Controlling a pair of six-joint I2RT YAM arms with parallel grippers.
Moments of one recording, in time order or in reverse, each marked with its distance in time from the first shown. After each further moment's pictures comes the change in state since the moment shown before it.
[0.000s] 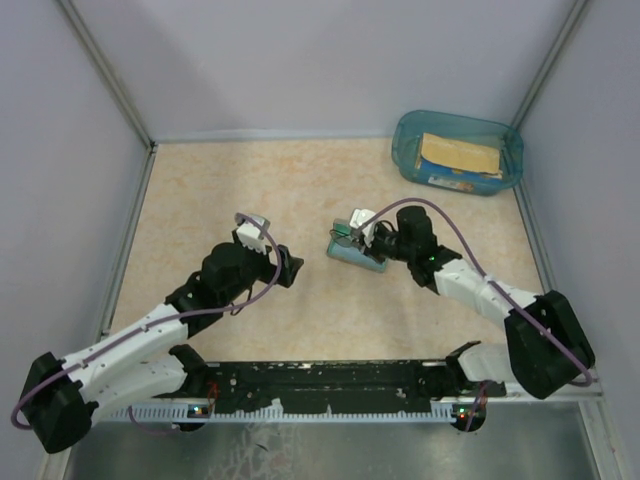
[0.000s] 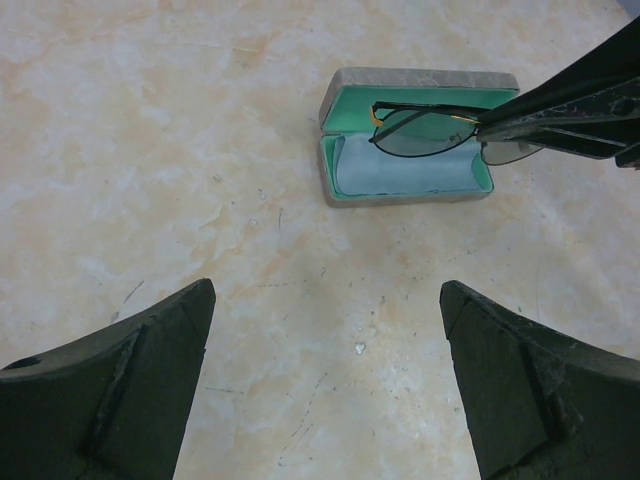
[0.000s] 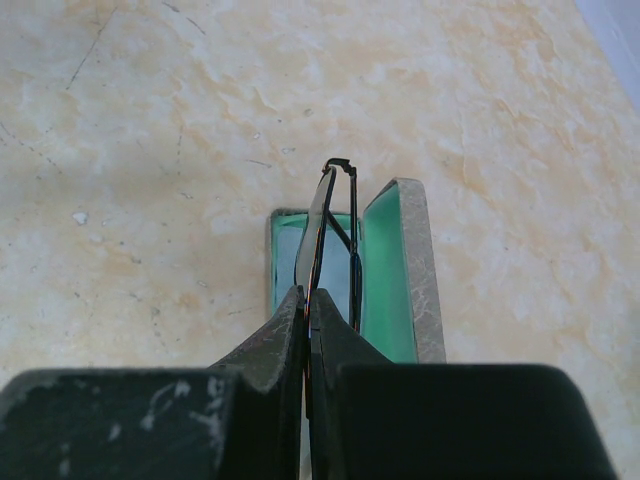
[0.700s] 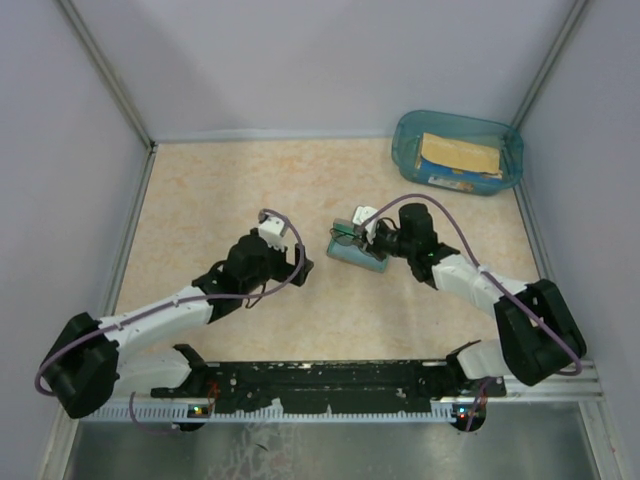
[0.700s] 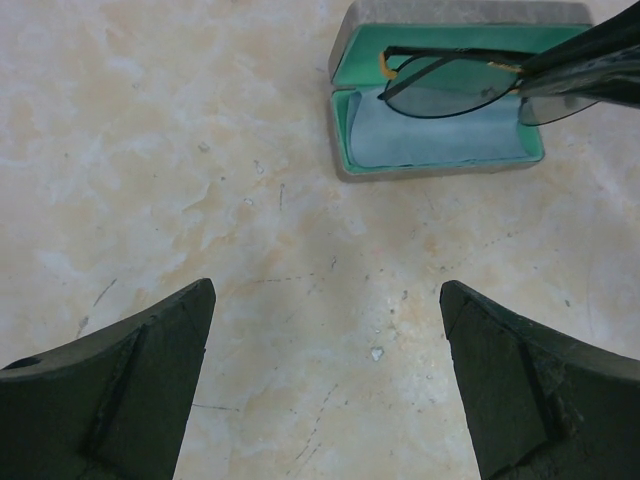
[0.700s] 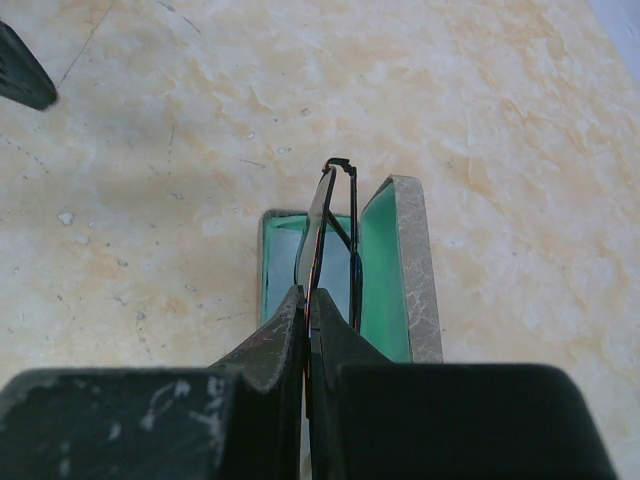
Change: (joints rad) left arm 0.000 0.218 0.019 0.102 0.026 0.018; right arm -0.060 0.086 0.000 0.086 -0.089 -0.013
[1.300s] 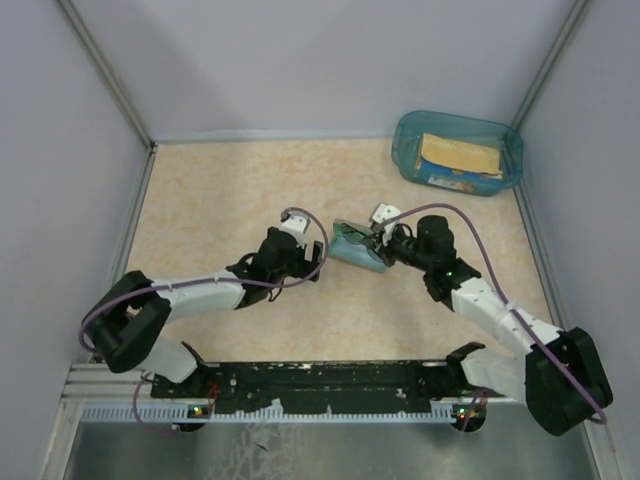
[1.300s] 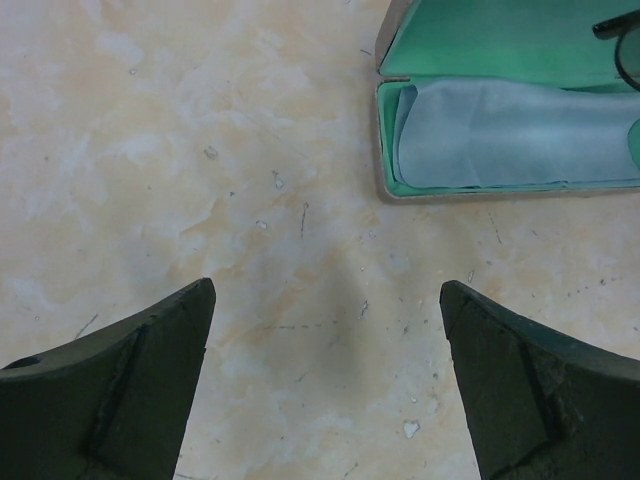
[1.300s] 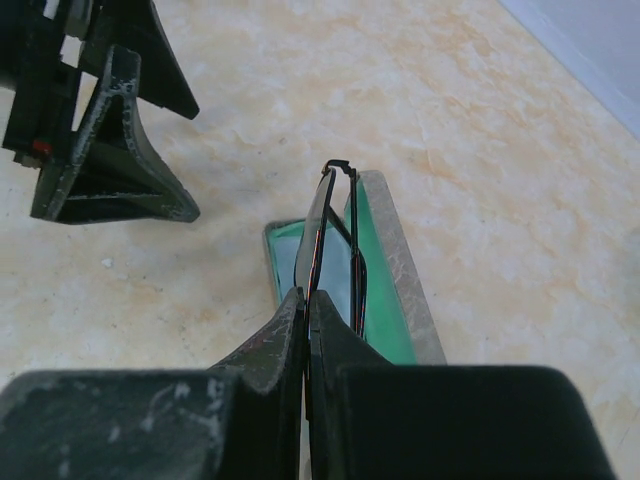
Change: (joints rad) left arm -0.035 0.332 0.098 0.094 -0.138 -0.003; right arm 0.000 -0.243 -0.089 -0.009 0.095 0.212
